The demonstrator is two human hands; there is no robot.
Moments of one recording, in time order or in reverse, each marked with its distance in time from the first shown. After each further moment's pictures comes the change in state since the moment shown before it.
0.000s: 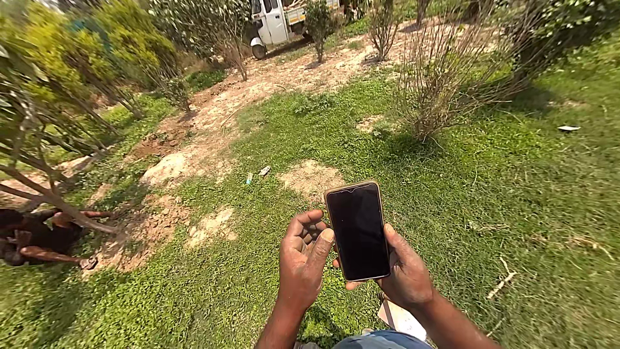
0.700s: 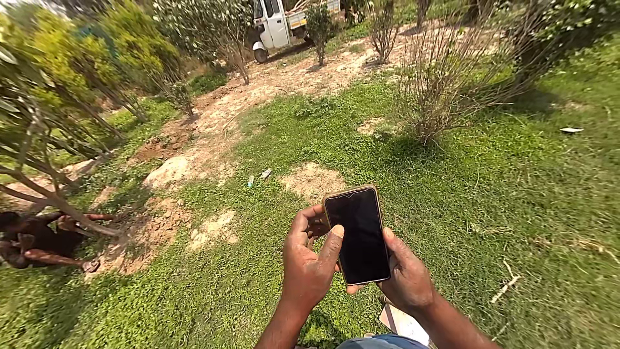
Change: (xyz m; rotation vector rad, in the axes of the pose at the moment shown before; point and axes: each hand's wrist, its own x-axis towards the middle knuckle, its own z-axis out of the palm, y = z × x) left_hand 0.013 0.015 0.015 0.166 0.017 0.087; right_hand 0.004 -0.004 -0.002 0.004 -0.025 -0.019
